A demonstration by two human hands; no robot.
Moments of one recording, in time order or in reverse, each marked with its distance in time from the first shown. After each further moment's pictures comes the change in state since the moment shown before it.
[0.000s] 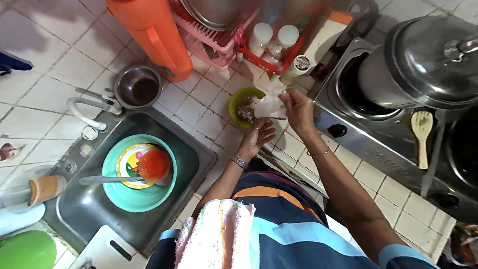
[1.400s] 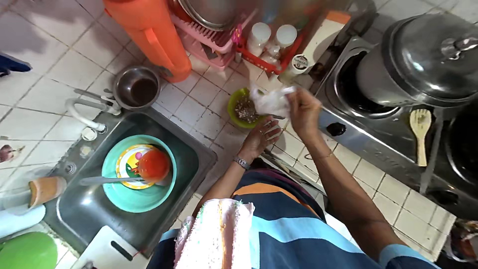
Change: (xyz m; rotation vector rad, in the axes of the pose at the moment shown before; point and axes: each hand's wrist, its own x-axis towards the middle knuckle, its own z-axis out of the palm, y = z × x) left_hand 0.001 -0.016 0.000 -0.027 -0.161 0.009; right_hand -0.008 -0.007 -0.007 -0.021 0.080 -0.075
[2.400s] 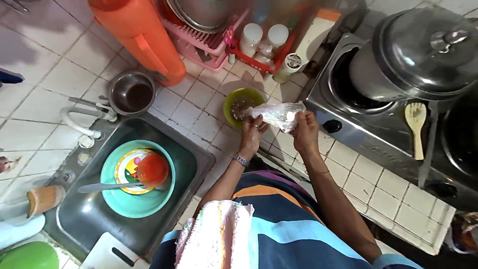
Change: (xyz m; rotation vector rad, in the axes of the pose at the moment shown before) left_hand 0.009 0.003 0.011 0.067 0.206 0.267; right_hand -0.054 0.045 0.014 0.774 0.330 0.799
